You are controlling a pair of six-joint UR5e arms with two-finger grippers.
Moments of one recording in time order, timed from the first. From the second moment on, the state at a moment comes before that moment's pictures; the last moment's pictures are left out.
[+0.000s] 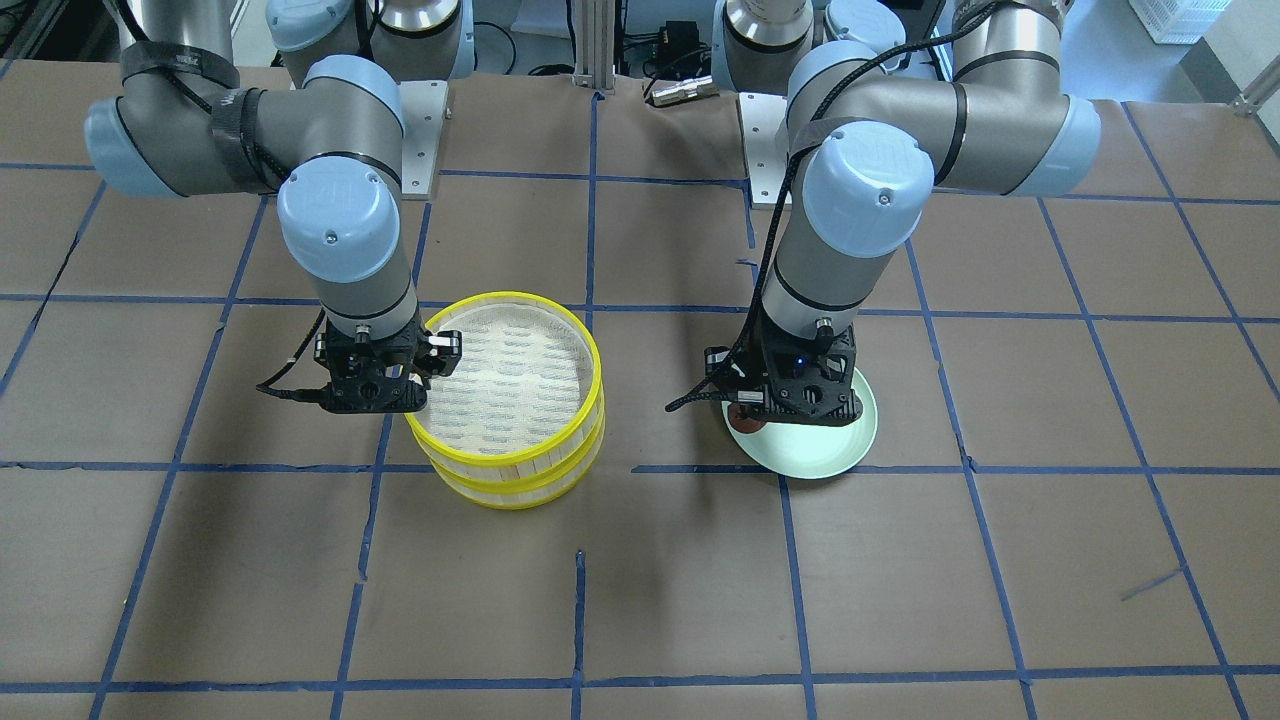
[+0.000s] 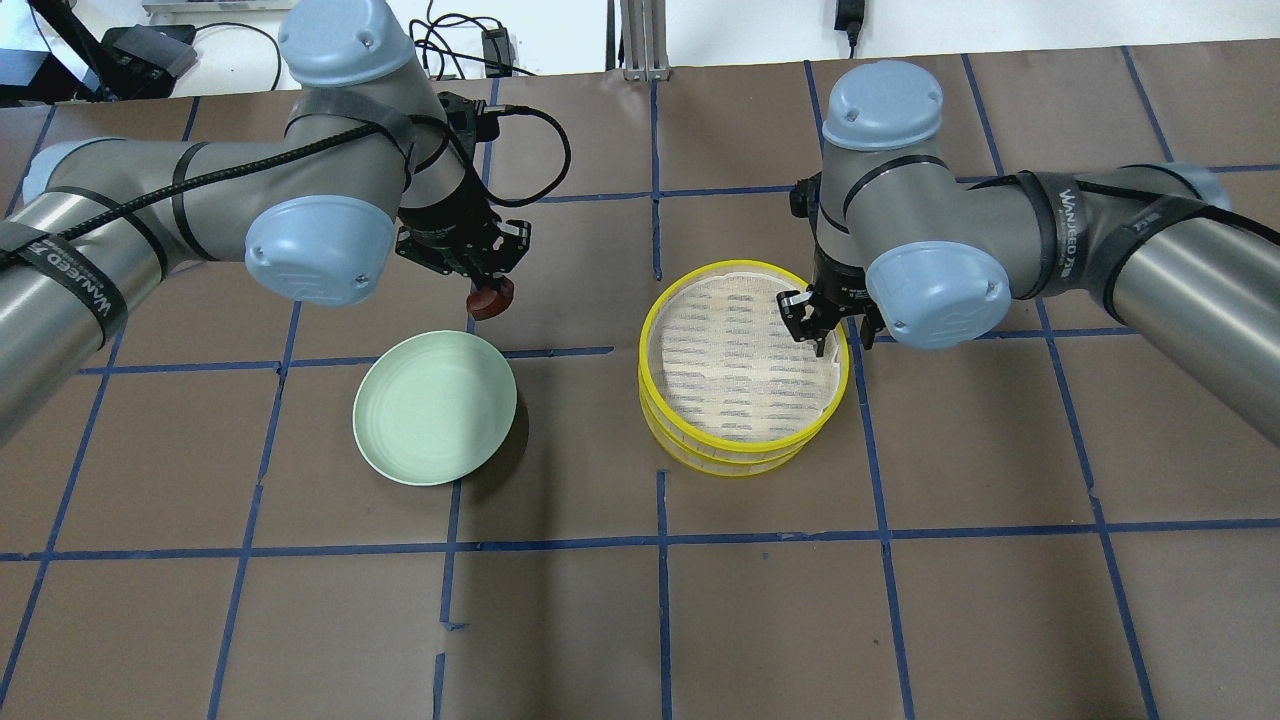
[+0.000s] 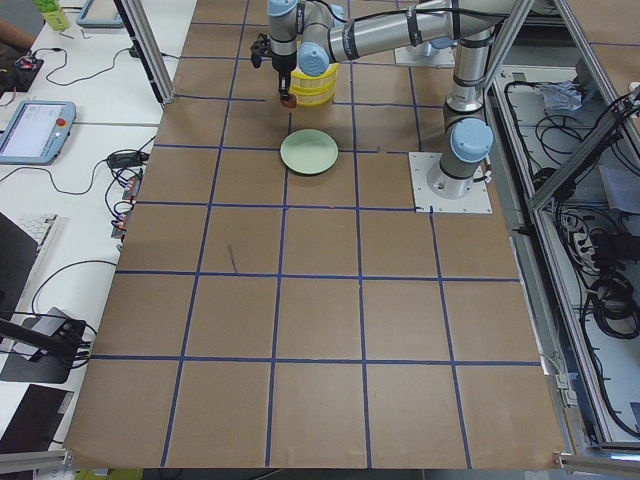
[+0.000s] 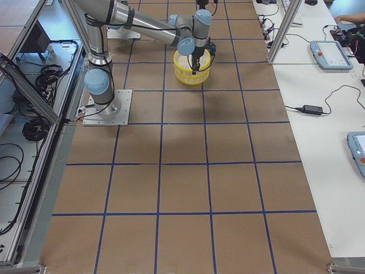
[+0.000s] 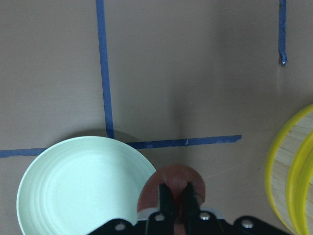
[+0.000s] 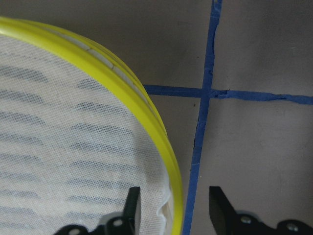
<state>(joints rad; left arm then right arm) -1.68 -1.81 -1.70 -1.17 1.53 -0.07 1.69 -1.34 1.83 -1.97 -1.65 0.04</state>
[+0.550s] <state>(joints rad) -1.68 -1.81 -1.70 -1.17 1.53 -0.07 1.69 -1.34 1.80 -1.96 -1.65 0.05</state>
